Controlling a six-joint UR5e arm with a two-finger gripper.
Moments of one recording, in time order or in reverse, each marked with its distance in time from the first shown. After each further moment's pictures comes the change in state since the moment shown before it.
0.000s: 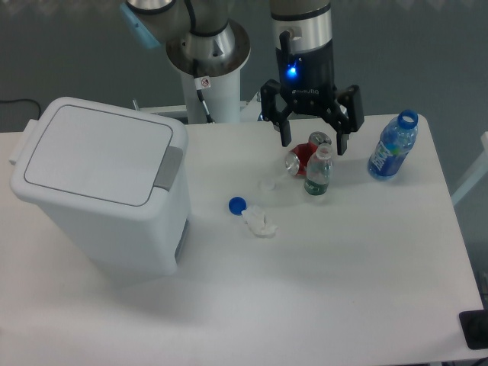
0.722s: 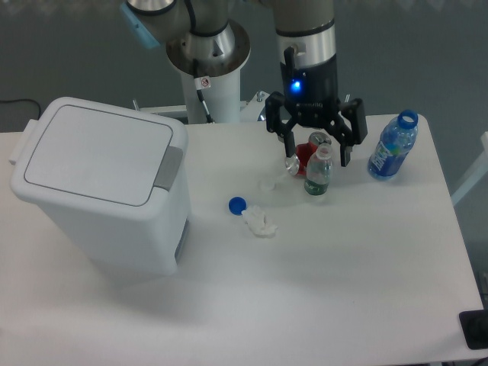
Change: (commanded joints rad) arm -0.009 -0.038 -0.025 0.031 -0.002 -0.012
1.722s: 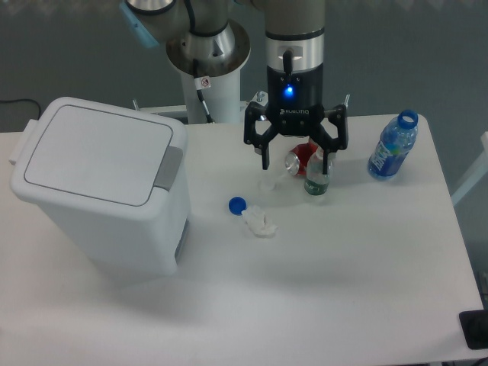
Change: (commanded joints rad) arm -0.040 0.023 0.020 -0.002 -0.156 -0.457
